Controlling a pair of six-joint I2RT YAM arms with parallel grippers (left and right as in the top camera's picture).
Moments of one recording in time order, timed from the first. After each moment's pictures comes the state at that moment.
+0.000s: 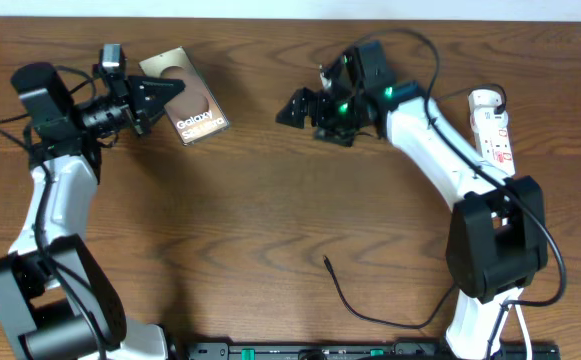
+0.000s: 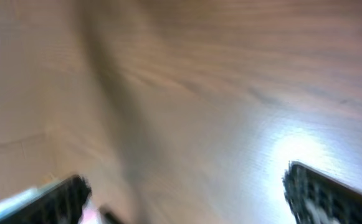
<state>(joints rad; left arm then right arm) 0.31 1.68 1.09 0.23 1.43 -1.14 0.39 2.00 1.67 -0.78 -0.56 0.54</state>
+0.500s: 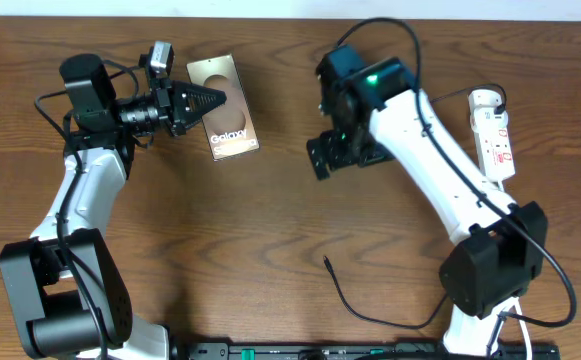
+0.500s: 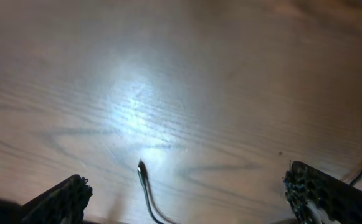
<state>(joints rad) 0.17 1.69 1.09 0.23 1.48 -0.95 0.53 1.96 1.84 -1.42 -0.04 0.23</state>
